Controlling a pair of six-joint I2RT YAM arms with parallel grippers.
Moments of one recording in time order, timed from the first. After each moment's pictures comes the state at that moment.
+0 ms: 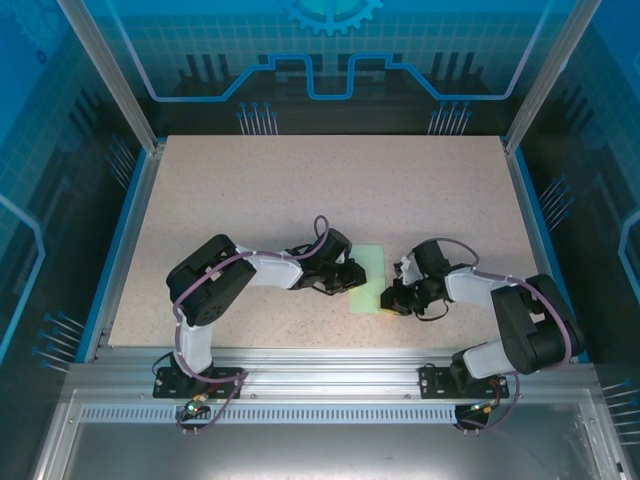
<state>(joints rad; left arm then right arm) -0.78 1.94 0.99 0.11 0.36 -1.08 0.29 1.43 0.47 -0.34 -0.65 0.51</state>
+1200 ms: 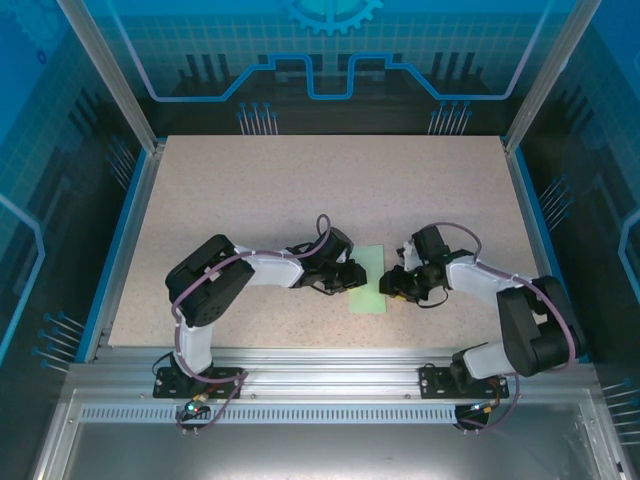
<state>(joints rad) -0.79 1.93 1.01 0.05 0.36 -1.03 0.29 1.43 0.61 -0.45 -0.52 0.48</state>
